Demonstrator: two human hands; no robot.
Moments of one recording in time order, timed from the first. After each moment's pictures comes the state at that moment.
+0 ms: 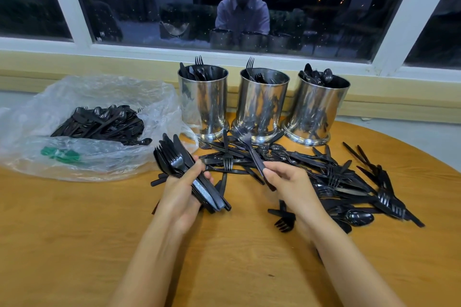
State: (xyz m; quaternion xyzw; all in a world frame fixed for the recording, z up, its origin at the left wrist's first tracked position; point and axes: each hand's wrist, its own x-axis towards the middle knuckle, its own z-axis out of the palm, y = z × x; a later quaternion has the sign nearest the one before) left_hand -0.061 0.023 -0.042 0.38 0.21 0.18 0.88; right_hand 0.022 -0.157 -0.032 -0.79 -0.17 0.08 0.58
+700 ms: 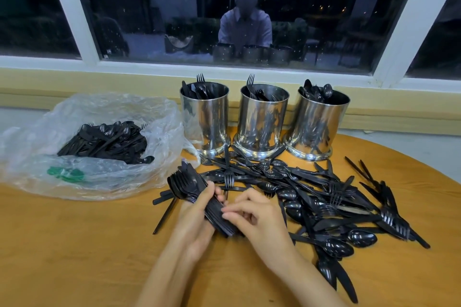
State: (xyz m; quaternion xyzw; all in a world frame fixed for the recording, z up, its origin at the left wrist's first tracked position) left_hand -0.059 0.005 -0.044 0.37 0.21 0.12 0.90; right_hand -0.010 -0.129 -0.049 -0.77 -0.38 -0.01 0.51
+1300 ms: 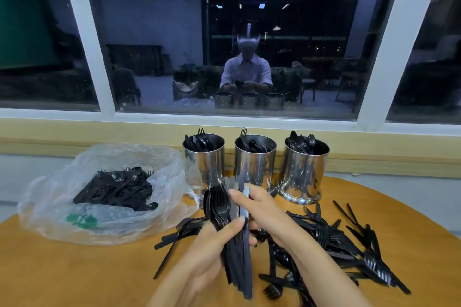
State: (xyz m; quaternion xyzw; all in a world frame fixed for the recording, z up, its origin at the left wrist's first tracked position) left_hand -0.070 -0.032 0.046 0.55 0.15 0.04 0.82; right_hand 0.034 -0.128 0.067 -0.73 -0.31 0.23 0.57
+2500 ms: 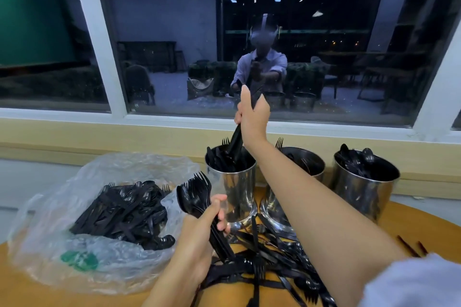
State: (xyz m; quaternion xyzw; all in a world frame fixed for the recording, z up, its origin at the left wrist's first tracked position) left_hand 0.009 0.087 0.037 0.47 0.23 0.19 0.83; right_hand 0.190 0.075 0.150 -0.53 -0.26 -0.06 0.80
